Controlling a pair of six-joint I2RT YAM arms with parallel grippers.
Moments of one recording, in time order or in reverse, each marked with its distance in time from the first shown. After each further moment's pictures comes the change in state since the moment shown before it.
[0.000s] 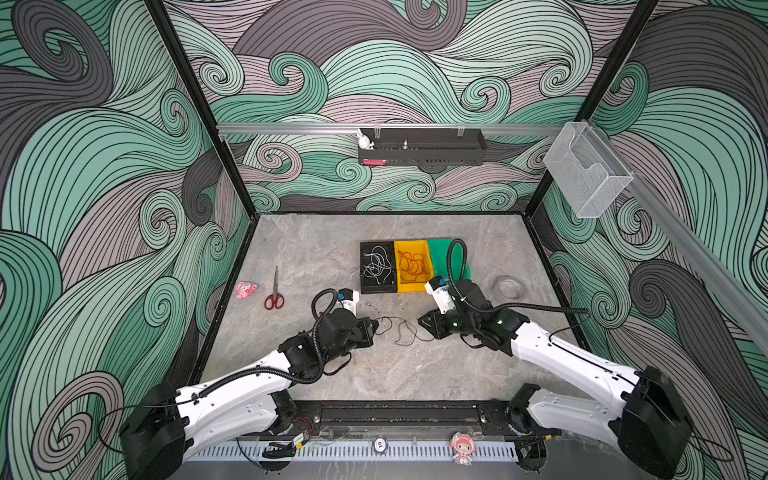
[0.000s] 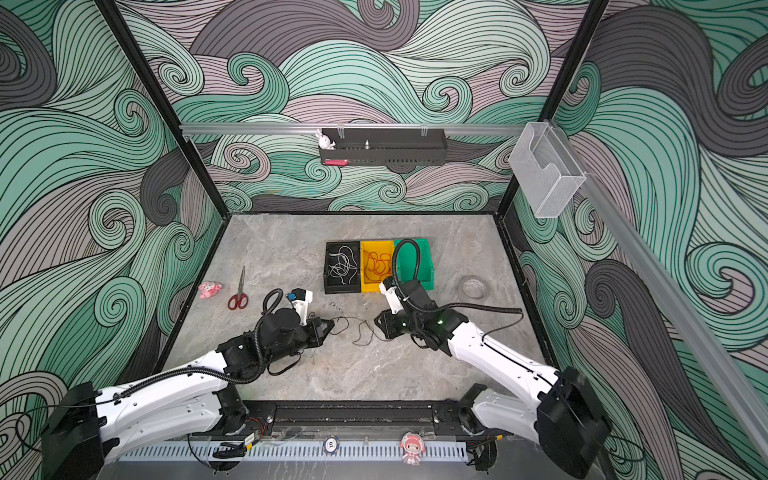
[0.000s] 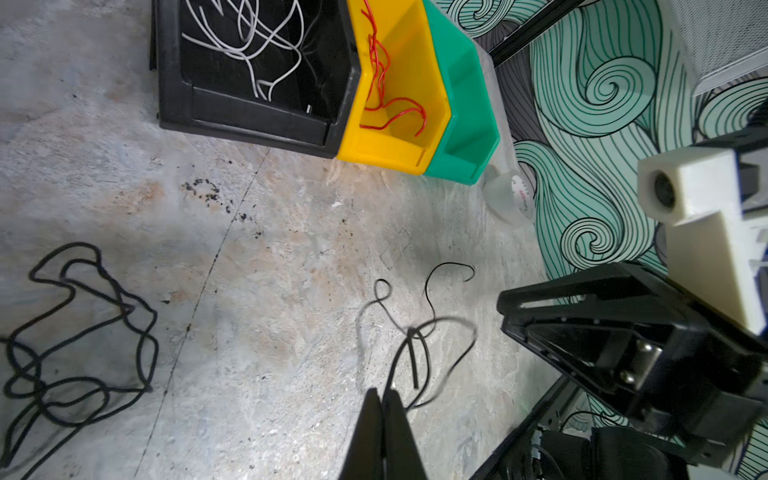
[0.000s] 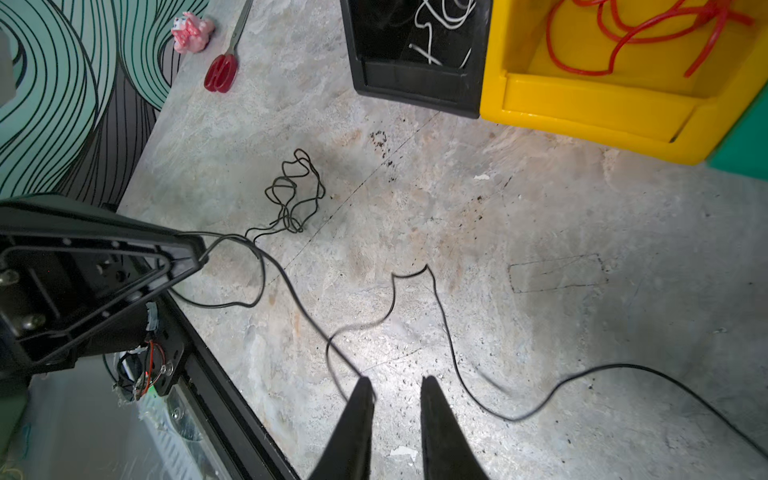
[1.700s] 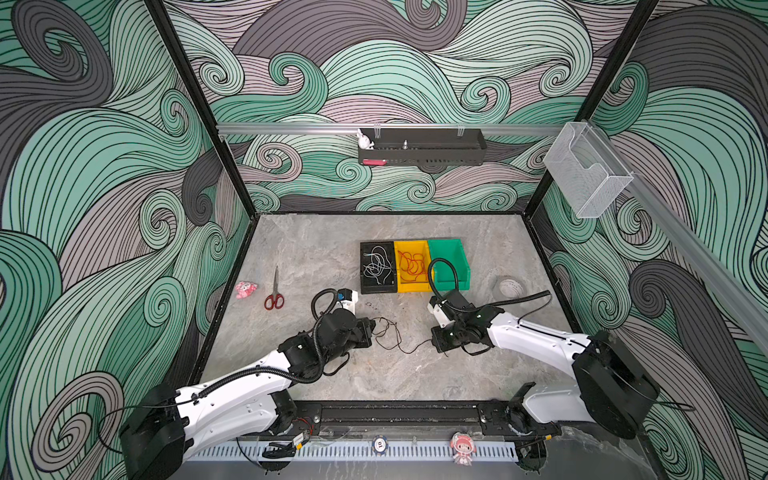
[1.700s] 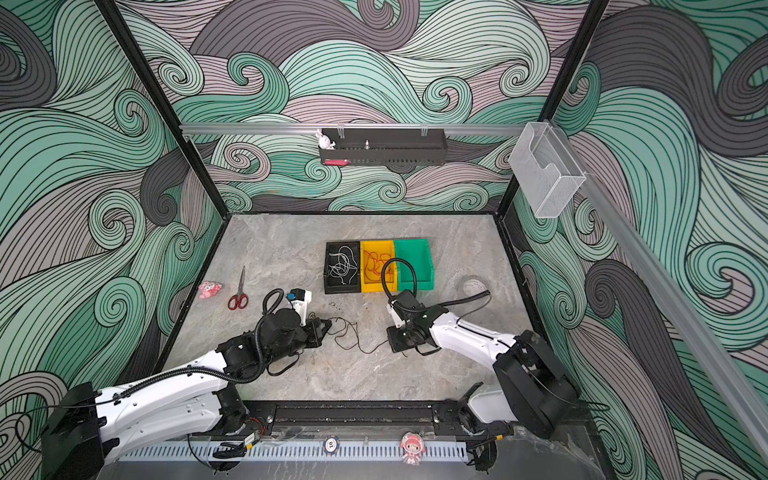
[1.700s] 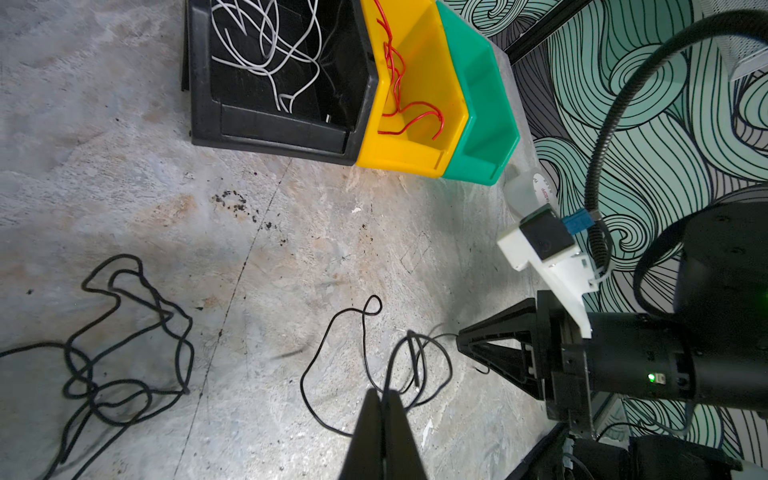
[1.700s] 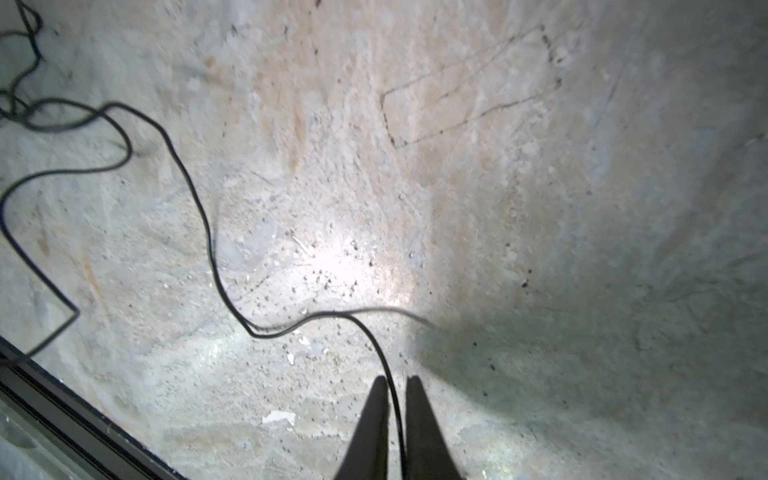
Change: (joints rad) left arm 0.009 -0.013 0.002 -0.028 -0.038 0.045; right arm -0.026 0.208 -0.035 -0.143 0.095 -0.003
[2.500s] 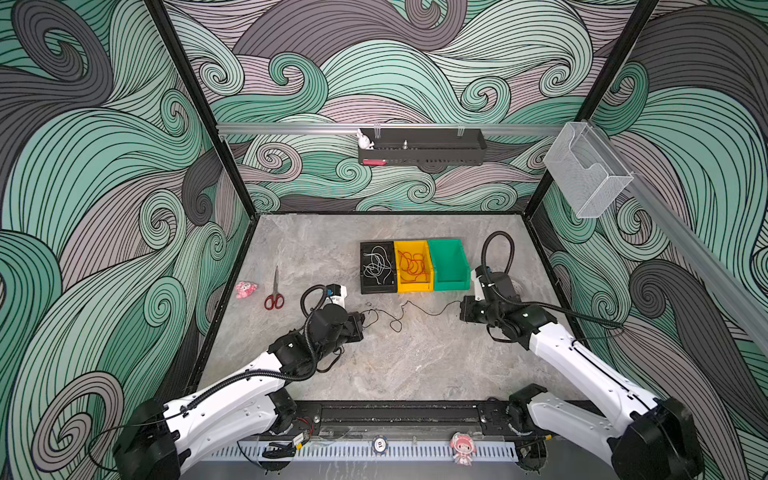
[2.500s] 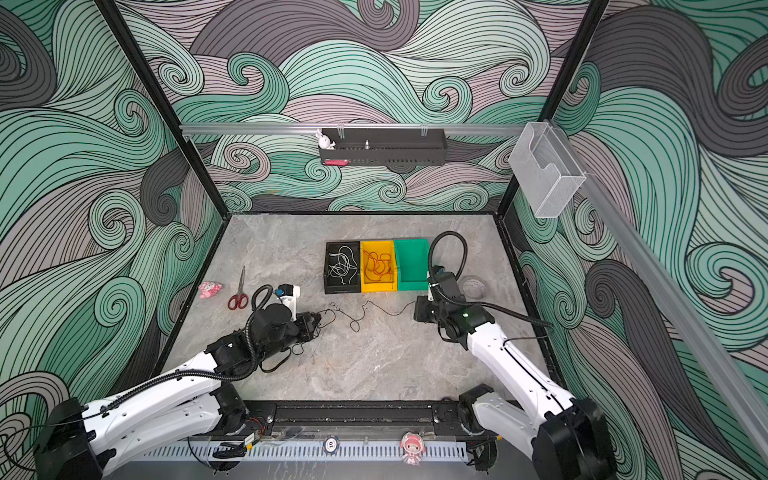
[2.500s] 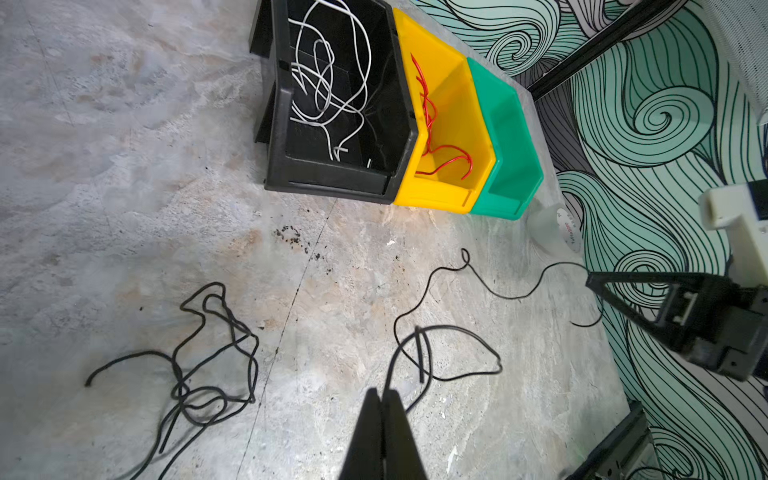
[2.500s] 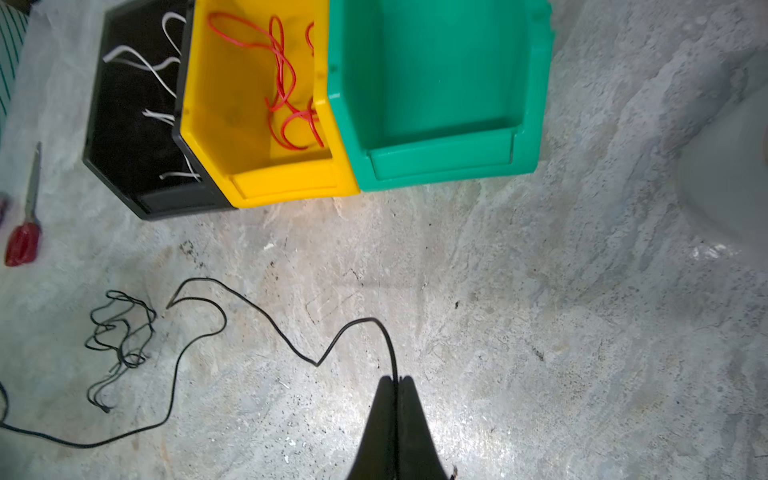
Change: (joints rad) left arm 0.084 -0.050 0.038 -0.093 -0.026 0.039; right arm -0.289 -0.320 0.053 -0.037 0.142 0.071
